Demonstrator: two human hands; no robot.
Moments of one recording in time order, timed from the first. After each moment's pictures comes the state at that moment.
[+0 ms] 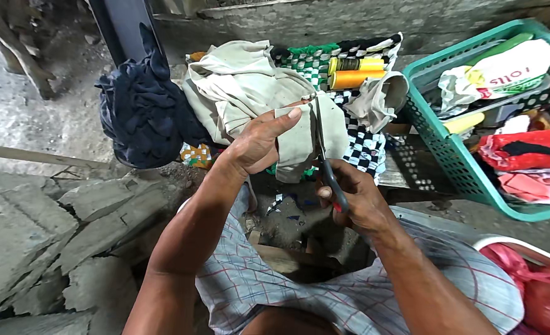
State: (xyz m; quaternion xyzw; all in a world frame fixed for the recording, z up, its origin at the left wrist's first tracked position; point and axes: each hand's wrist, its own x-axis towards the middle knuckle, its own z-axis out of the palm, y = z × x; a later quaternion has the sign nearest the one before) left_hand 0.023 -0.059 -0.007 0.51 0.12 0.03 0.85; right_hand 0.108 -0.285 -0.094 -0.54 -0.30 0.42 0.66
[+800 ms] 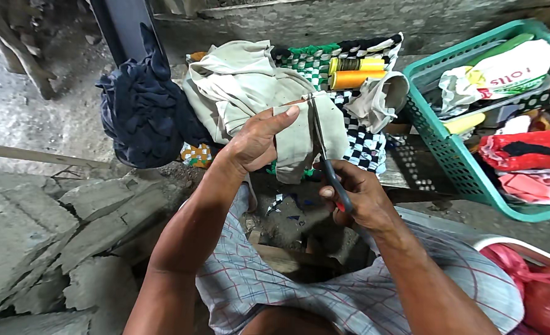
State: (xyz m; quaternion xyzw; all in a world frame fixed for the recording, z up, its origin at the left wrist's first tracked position) left_hand 0.024 -0.053 -0.007 0.51 0.12 0.02 0.85; right_hand 0.111 -0.287 -0.089 -0.54 -0.31 0.42 0.66
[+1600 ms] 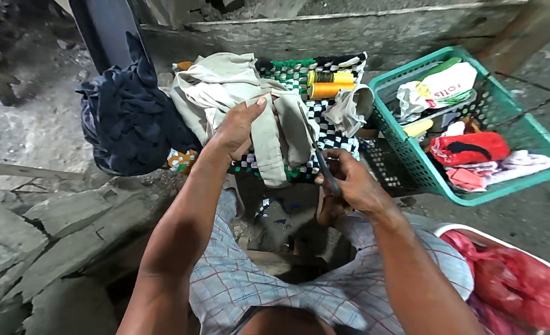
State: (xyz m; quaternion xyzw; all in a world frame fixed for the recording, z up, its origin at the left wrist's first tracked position) left_hand 0.037 -0.026 -0.016 0.60 0.21 0.10 0.77; right_hand 0.143 -0.296 -0.084 -0.70 -0.29 0.39 0.53
